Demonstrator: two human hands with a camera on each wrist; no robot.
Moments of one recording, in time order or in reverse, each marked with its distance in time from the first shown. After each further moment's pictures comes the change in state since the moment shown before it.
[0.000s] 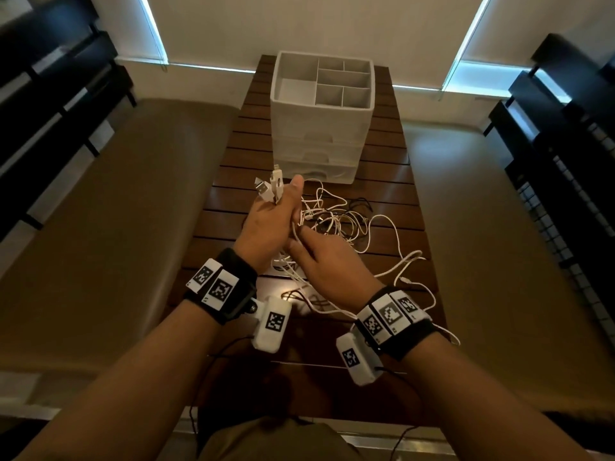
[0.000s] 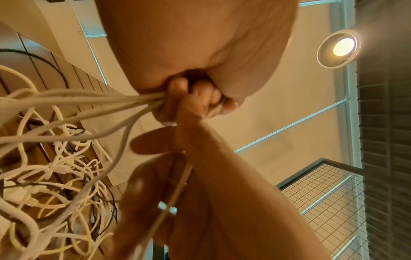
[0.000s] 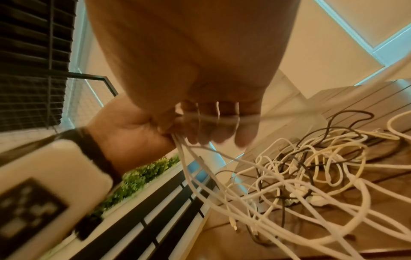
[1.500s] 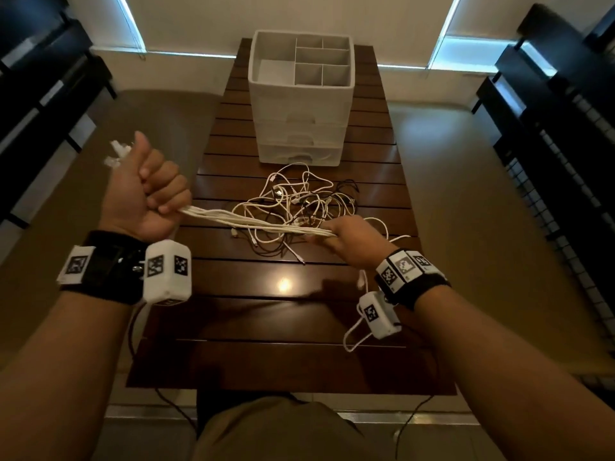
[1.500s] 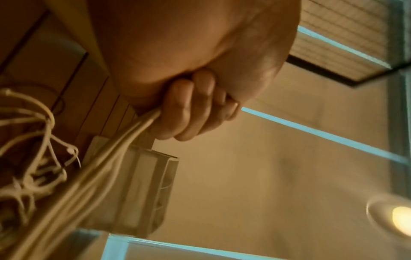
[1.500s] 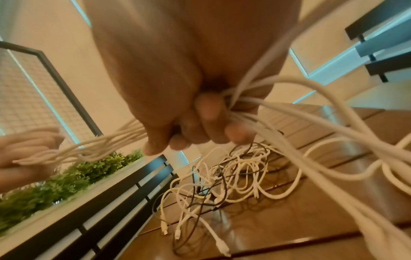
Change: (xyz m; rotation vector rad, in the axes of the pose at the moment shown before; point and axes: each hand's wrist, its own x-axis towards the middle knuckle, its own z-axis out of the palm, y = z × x) left_hand 0.001 0.009 -0.129 -0.706 -0.075 -0.155; right_hand -0.005 0.064 -0.037 -0.180 -0.221 0.219
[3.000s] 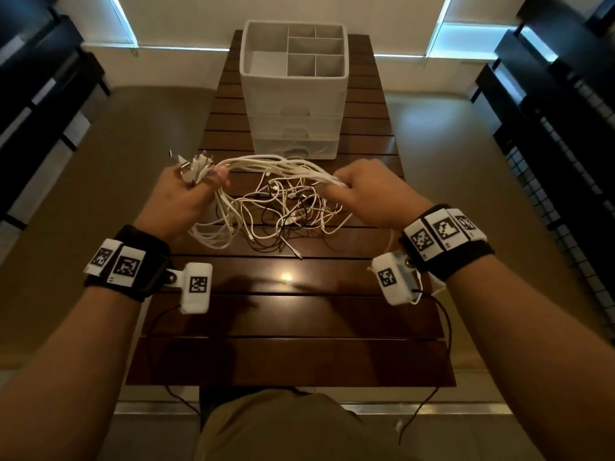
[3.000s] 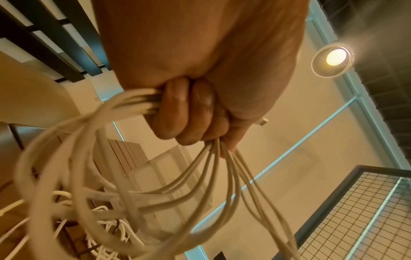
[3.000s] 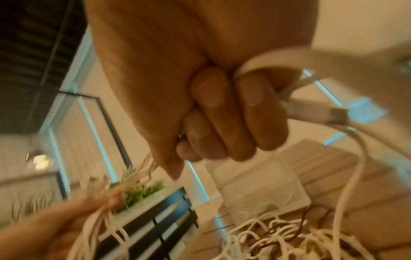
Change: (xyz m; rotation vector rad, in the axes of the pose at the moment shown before) left_hand 0.005 -0.041 0.022 1.052 0.066 0.297; right_hand -0.006 -0.018 -0.073 -0.025 0.139 -0.059
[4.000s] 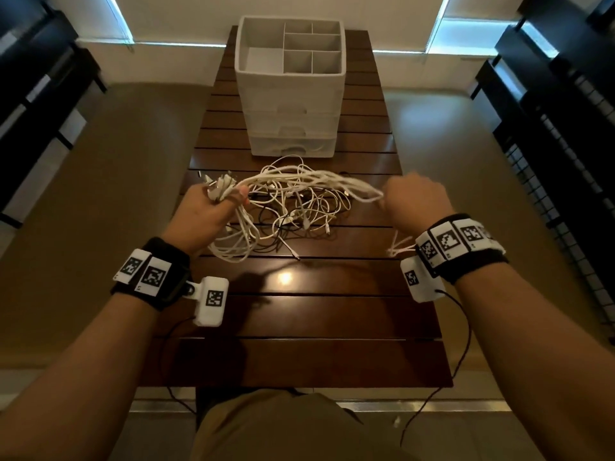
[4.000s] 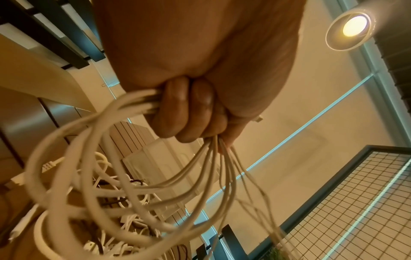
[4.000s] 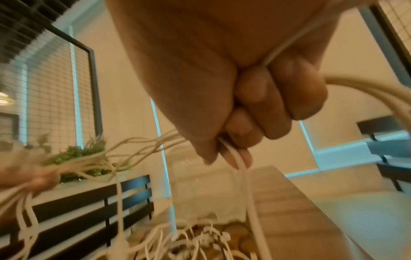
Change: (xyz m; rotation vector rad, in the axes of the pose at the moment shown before) left_hand -0.003 -0.016 0.038 0.013 -0.041 -0.109; right_hand -0.016 0.051 -0.003 -0.613 0.048 0.316
